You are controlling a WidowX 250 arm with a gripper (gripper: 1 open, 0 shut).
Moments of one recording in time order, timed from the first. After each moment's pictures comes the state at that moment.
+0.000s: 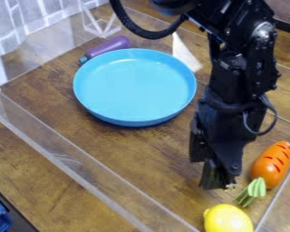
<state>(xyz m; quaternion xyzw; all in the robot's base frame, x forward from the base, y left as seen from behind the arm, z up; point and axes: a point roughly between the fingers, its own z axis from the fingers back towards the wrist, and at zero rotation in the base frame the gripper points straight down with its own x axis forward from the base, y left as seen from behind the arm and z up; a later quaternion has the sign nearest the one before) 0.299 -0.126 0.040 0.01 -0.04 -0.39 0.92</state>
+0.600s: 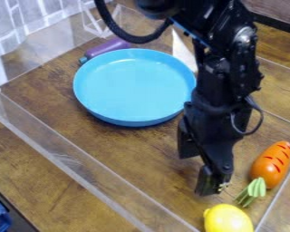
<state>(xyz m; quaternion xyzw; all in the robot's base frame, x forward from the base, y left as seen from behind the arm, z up) 0.298 -0.121 0.032 0.00 -0.06 -0.35 0.94</state>
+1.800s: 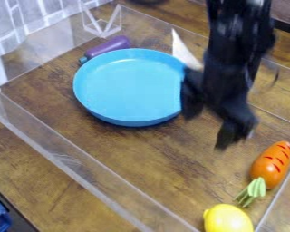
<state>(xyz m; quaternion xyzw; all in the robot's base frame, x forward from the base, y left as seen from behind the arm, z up) 0.338 -0.106 0.099 0.03 -0.15 -0.17 0.97</state>
